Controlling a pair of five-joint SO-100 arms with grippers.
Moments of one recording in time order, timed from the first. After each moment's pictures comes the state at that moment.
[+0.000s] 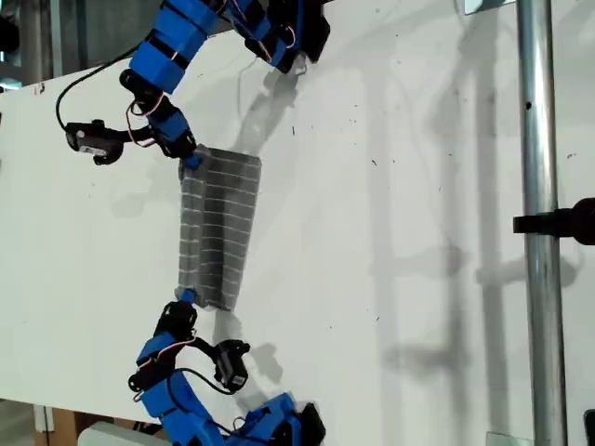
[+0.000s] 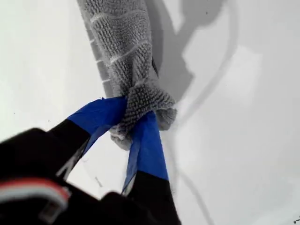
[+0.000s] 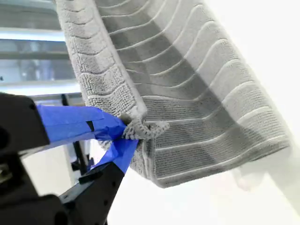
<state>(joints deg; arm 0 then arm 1) -39.9 98.9 92.5 63.5 -27.8 38.1 106.8 97.0 72.2 25.6</state>
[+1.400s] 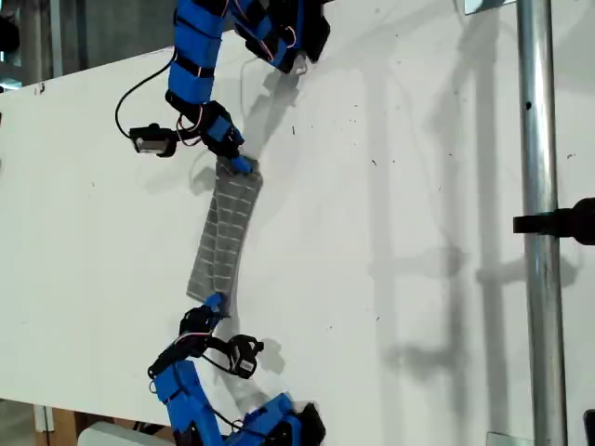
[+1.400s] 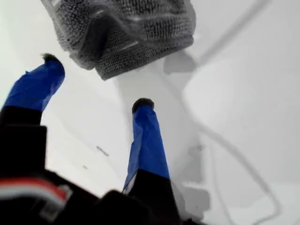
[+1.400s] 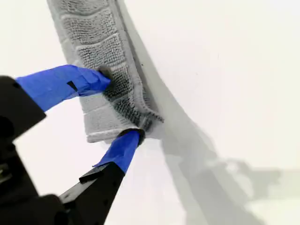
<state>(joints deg) -45.1 96.9 110.2 60.4 -38.2 36.2 112.1 128.1 62.8 39.6</state>
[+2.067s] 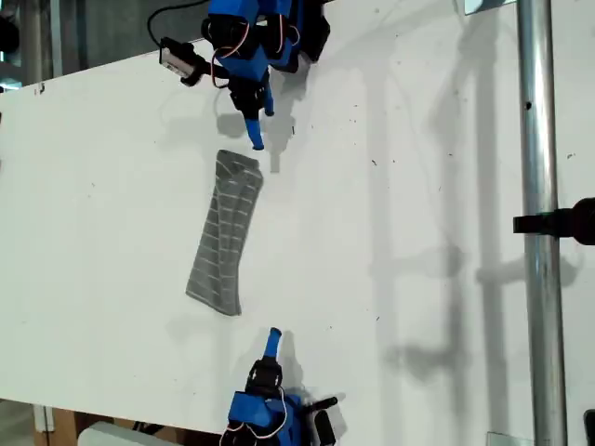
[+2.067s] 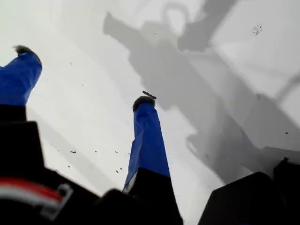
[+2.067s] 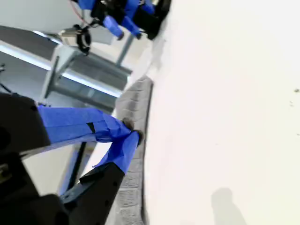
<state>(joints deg) -8.4 196.8 173.0 61.9 -59.6 19.2 167.7 157.7 76.6 80.9</state>
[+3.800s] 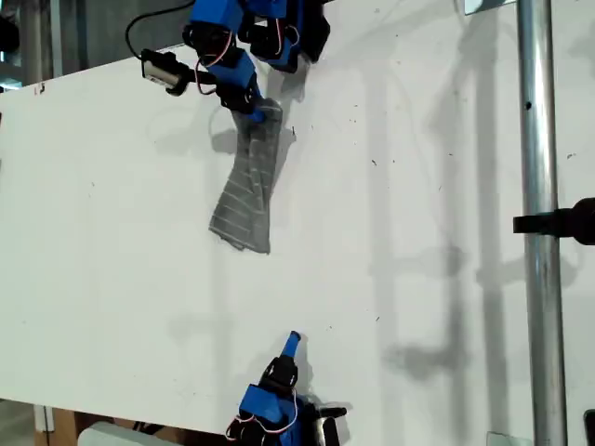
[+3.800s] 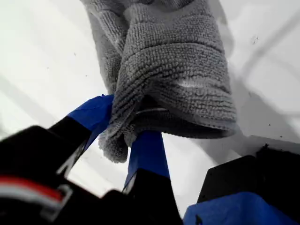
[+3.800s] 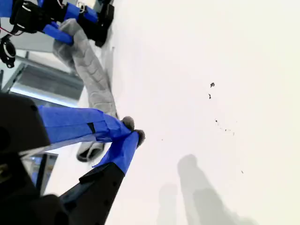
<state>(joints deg) -1.1 198.9 178.4 65.2 -61.0 18.5 155.0 140.9 84.3 73.7</state>
